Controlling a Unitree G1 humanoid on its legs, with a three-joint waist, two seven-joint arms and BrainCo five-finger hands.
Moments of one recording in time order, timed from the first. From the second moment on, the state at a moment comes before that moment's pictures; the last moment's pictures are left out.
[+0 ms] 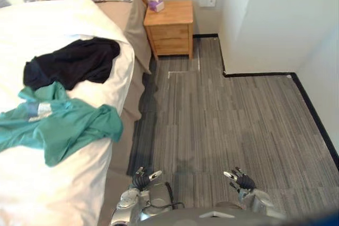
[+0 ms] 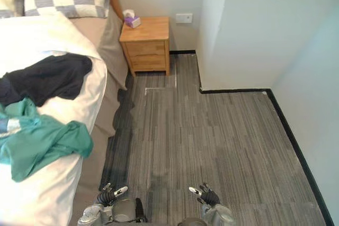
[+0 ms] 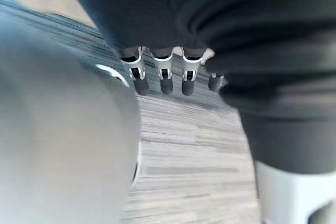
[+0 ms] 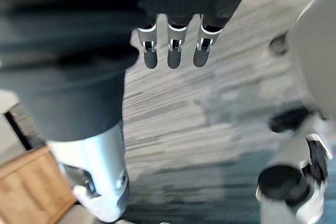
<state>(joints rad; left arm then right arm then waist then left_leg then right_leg) 0.15 0.05 0.04 0.78 -0.14 -0.02 -0.01 0.06 -0.05 -0.11 0.88 0.33 0.03 0.18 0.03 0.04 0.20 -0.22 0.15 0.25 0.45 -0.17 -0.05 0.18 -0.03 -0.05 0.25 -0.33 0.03</state>
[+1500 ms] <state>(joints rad) 0.07 0.06 0.10 0.97 -0.17 0.01 0.01 0.03 -0.09 -0.13 1.02 0.27 0.01 0.16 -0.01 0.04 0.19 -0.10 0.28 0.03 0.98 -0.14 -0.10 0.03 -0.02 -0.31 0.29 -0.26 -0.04</state>
